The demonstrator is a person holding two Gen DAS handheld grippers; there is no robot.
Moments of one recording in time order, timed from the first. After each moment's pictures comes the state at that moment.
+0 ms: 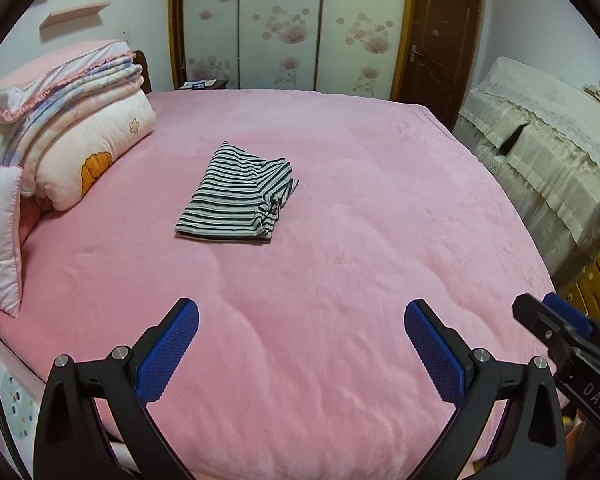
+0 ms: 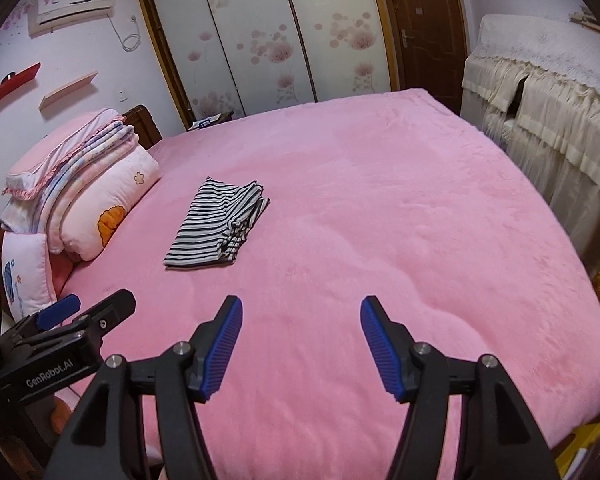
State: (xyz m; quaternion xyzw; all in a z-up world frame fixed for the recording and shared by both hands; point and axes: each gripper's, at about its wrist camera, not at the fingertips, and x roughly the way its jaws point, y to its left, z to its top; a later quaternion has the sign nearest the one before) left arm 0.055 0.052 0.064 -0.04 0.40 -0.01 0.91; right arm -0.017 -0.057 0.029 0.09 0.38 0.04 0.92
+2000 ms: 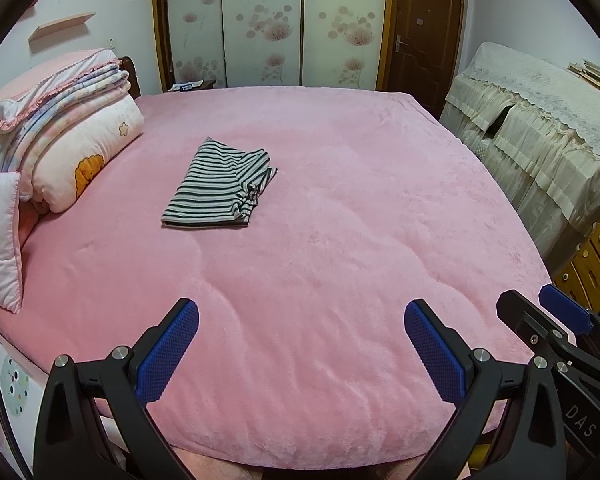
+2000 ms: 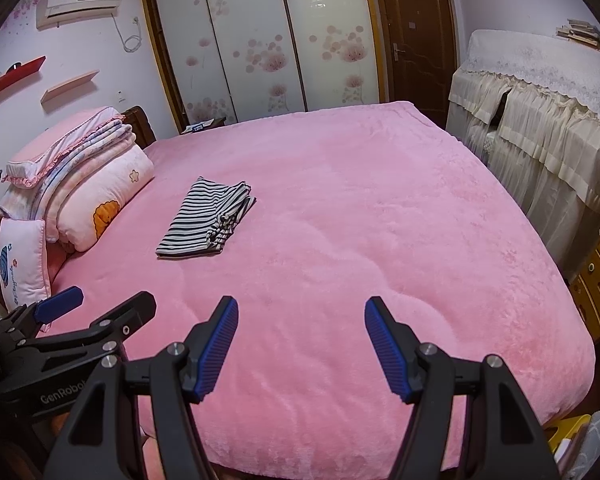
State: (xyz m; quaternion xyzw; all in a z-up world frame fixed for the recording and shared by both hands) left arm 0.023 0.006 0.068 -0.02 0.41 -0.02 0.91; right arm -0.064 -0.065 0.032 0.07 0.37 0.02 0.93
